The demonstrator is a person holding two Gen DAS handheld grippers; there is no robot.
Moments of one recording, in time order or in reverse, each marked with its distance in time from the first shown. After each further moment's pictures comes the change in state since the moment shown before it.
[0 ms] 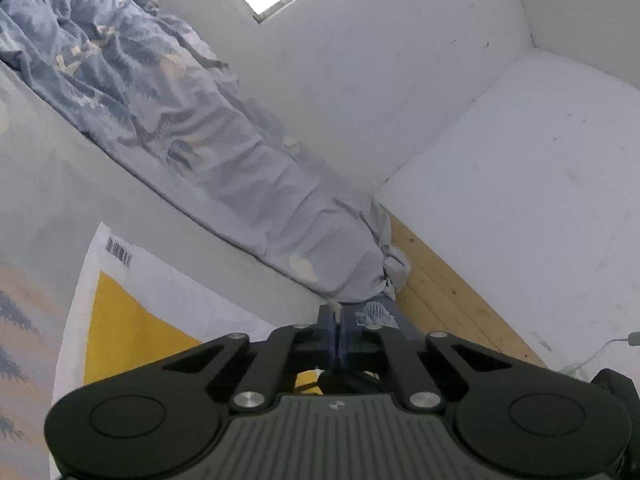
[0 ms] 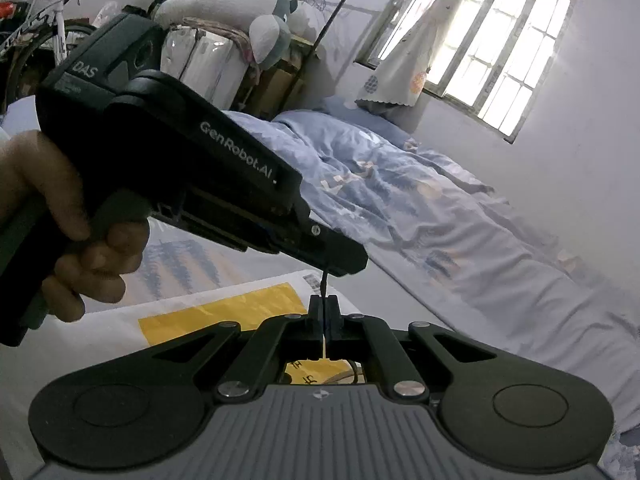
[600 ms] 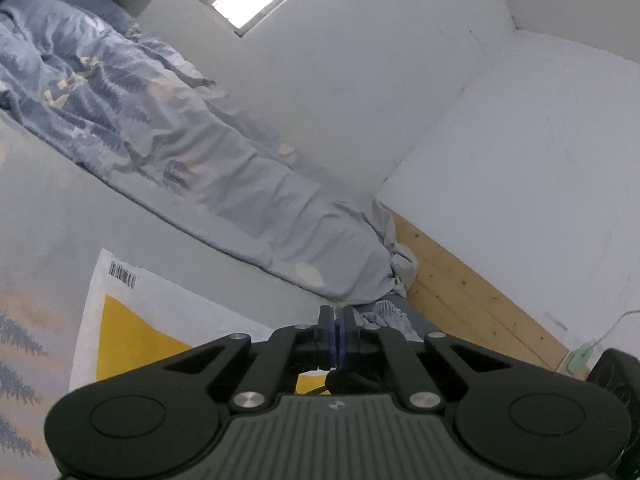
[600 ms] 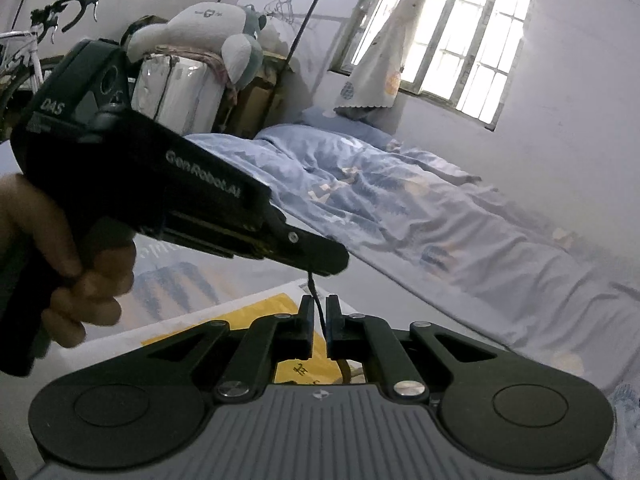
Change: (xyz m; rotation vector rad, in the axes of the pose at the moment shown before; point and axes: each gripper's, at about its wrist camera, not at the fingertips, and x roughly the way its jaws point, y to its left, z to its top) left arm -0.003 -0.015 -0.005 0.118 -0.021 0.037; right arm -0.011 -0.010 -0.001 0.115 -0.038 -0.011
